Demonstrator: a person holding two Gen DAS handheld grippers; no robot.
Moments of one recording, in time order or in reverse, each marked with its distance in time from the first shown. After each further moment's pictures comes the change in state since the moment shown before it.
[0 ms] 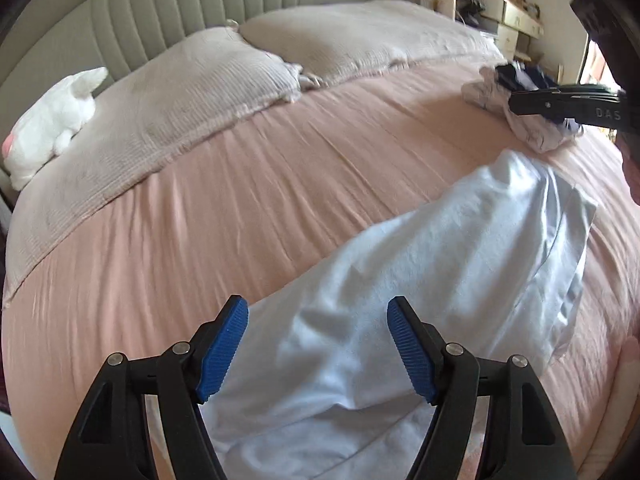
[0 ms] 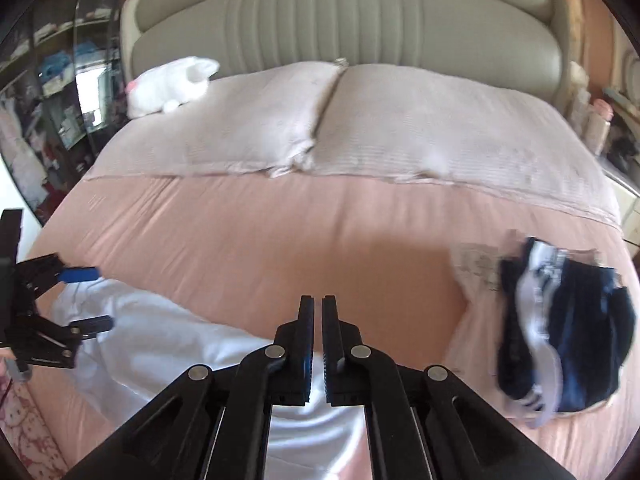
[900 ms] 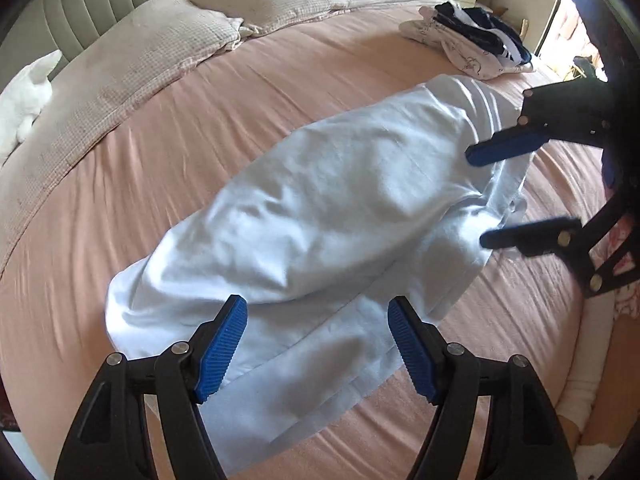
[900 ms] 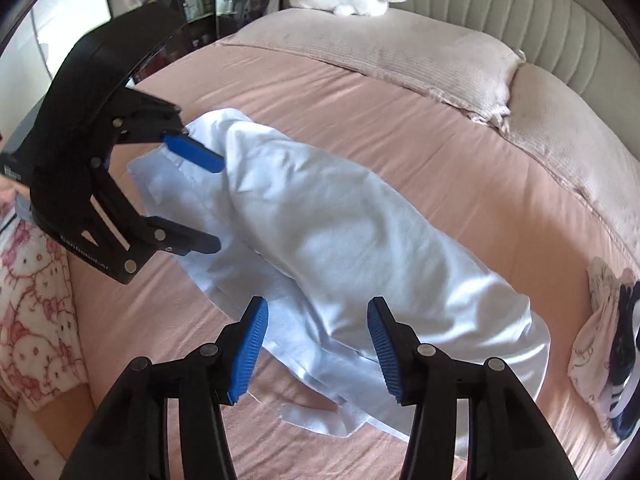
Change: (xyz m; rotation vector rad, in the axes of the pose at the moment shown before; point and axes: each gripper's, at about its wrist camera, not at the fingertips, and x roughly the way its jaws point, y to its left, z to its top) left arm -0.051 -0.020 -0.035 0.087 0.077 -0.145; right arm 0.001 0.135 -0.074 -0.445 0.173 0.176
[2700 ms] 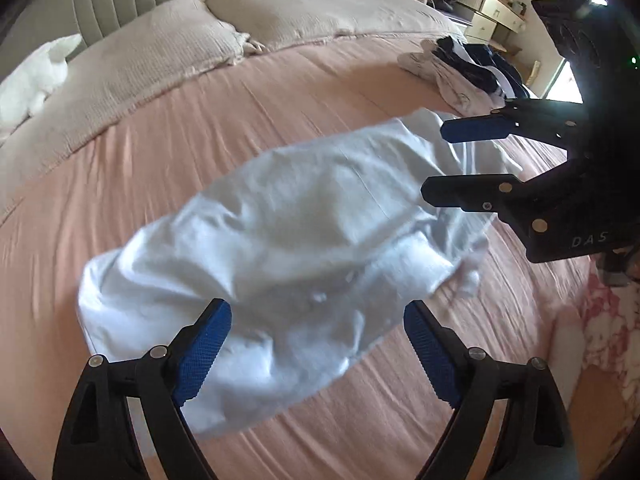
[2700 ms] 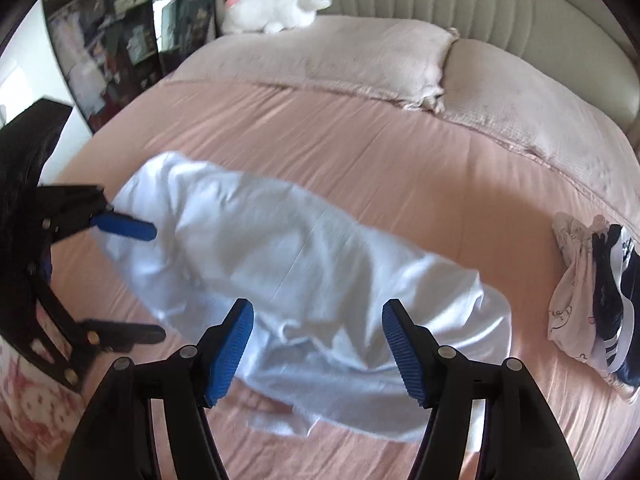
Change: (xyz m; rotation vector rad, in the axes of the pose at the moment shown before) left arm -0.014 0.002 -0.021 -0.150 -0.080 0.001; right arm -0.019 -0.054 0.002 0.280 -0.079 -0.102
